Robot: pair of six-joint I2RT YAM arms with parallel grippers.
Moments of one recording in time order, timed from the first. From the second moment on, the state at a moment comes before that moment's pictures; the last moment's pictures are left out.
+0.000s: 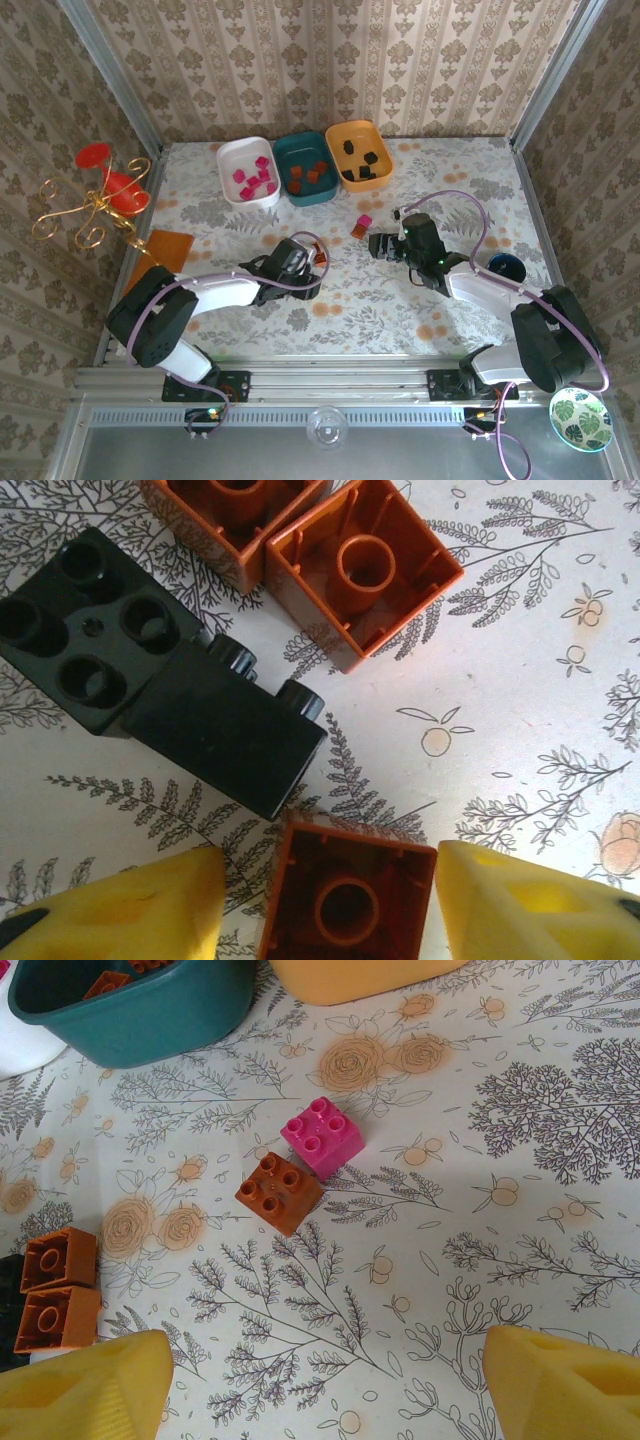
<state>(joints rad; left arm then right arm) -0.79 1.54 0.66 -0.09 0.00 -0.32 0.43 1.35 0.64 0.06 0.06 0.37</state>
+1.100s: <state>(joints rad) -0.59 1.36 0.69 0.07 0.25 -0.41 0.43 1.35 0.64 0.06 0.05 0.37</state>
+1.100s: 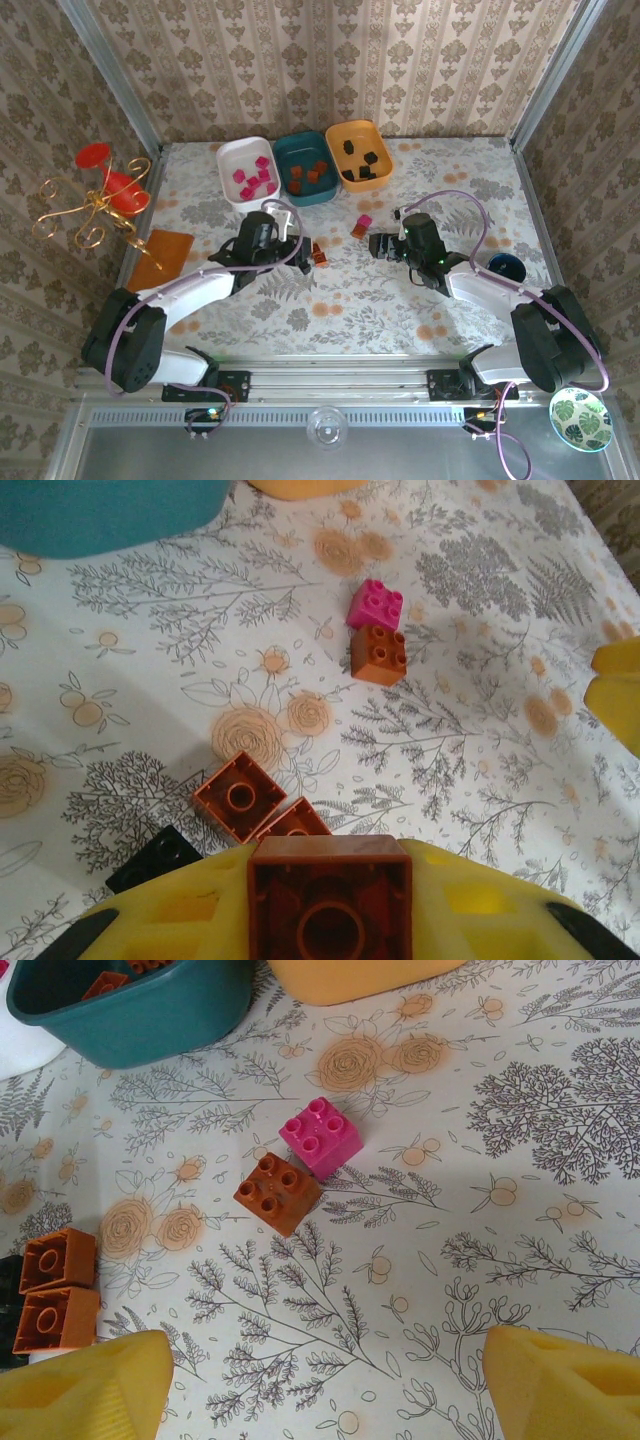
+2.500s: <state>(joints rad) -0.37 2.12 1.57 -0.07 0.19 -0.29 0.43 1.32 0.64 0.06 0.05 0.37</state>
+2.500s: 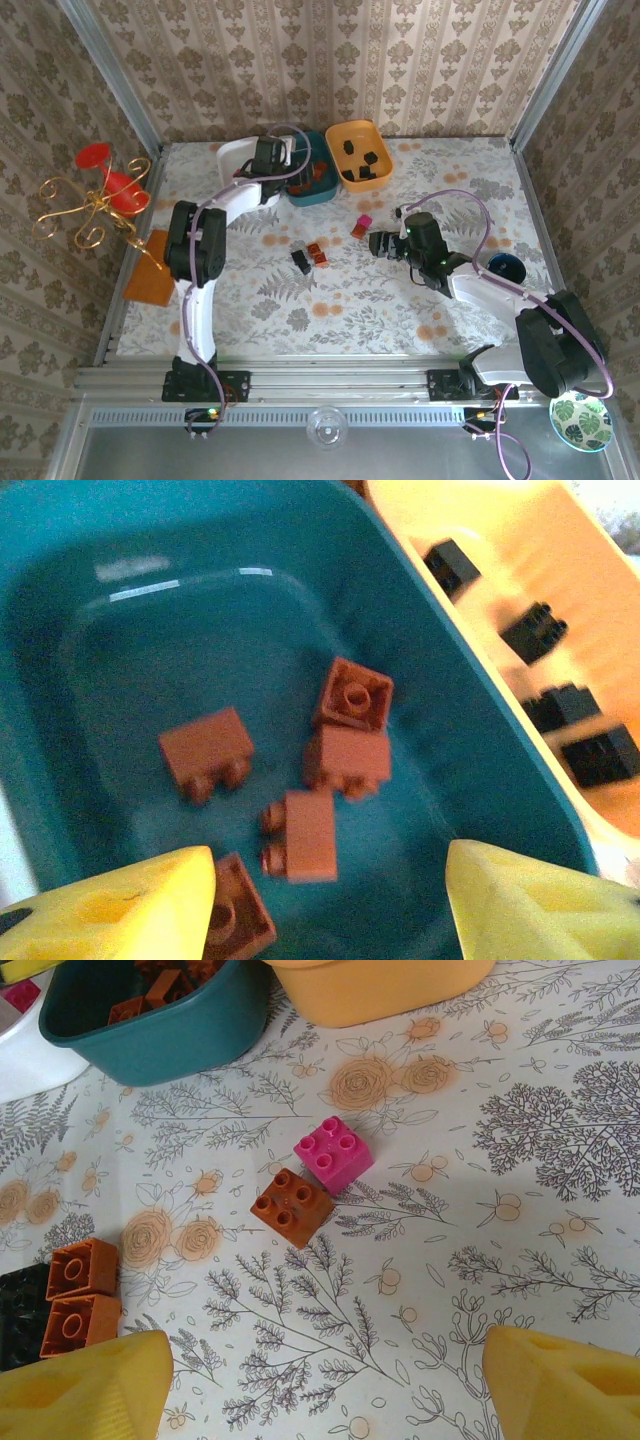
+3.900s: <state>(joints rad) -0.64 1.78 0.94 0.05 0.17 -0.28 0.43 1.33 0.64 0.06 0.05 0.37</state>
